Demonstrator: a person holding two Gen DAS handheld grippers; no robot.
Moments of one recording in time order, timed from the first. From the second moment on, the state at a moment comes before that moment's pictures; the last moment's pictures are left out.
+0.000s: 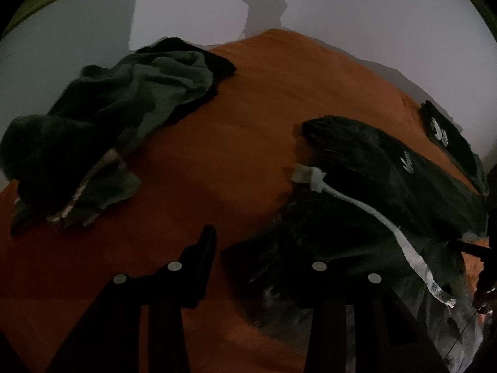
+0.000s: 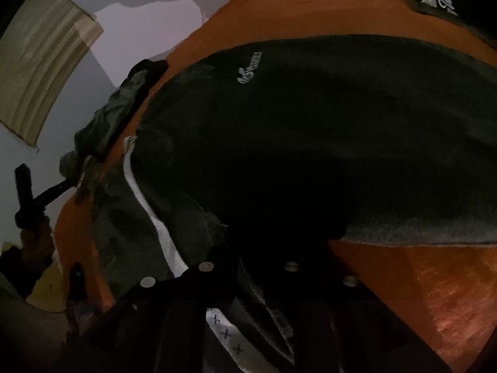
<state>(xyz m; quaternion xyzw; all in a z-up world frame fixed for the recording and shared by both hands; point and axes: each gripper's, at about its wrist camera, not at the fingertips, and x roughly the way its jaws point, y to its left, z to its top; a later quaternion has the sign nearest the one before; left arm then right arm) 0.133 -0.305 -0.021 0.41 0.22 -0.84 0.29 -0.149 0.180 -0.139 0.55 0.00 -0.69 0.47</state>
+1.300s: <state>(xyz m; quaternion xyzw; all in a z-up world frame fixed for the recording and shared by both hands) 0.065 -0.242 -0.053 0.49 0.19 -0.84 0.16 -0.186 0.168 -0.168 0.61 0.02 -0.63 0.48</state>
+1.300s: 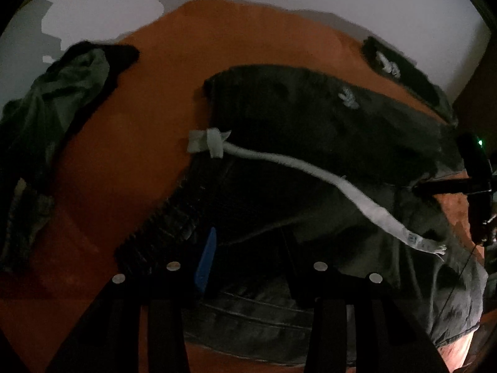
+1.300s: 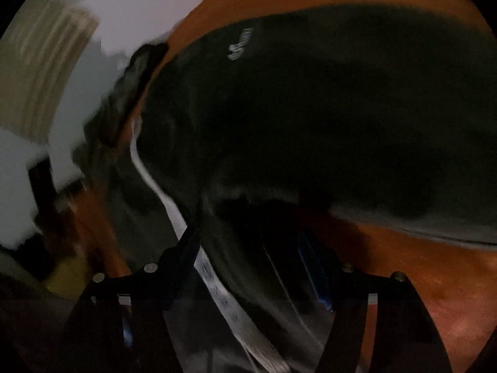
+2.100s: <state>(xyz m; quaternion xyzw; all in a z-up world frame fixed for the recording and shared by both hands) -0.098 -0.052 -0.028 0.35 -0.20 -0.89 -0.19 -0.173 0.159 -0.091 0.51 0.02 -0.68 0.53</state>
